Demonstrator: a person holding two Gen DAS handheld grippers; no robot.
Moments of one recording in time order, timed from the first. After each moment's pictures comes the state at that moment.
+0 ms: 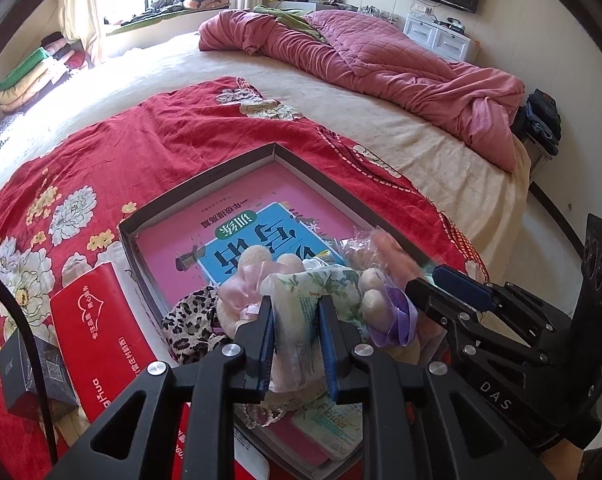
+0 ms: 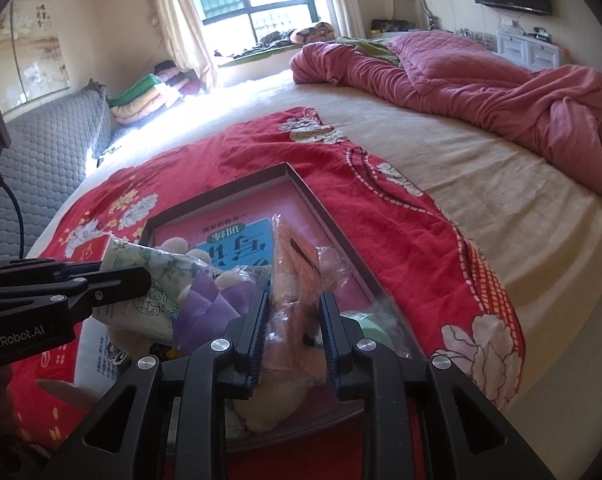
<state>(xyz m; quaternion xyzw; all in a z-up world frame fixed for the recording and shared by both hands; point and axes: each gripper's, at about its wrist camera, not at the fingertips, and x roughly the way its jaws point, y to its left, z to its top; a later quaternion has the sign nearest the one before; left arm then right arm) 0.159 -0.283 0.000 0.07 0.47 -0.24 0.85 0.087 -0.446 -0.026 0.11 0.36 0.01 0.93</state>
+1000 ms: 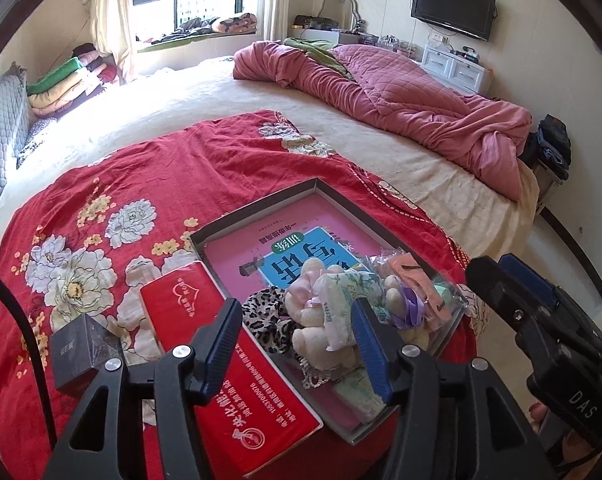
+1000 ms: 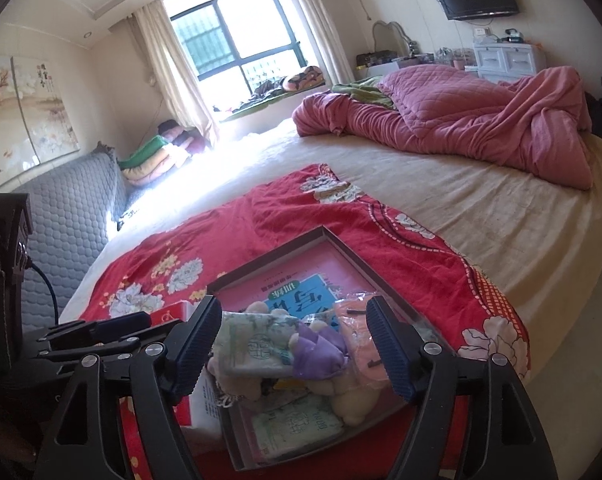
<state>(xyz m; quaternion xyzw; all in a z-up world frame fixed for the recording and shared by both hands) 0.127 -0.223 0.056 0.06 0.42 -0.21 0.88 0.033 -0.400 0.061 0.15 0.26 -0.01 0.95</state>
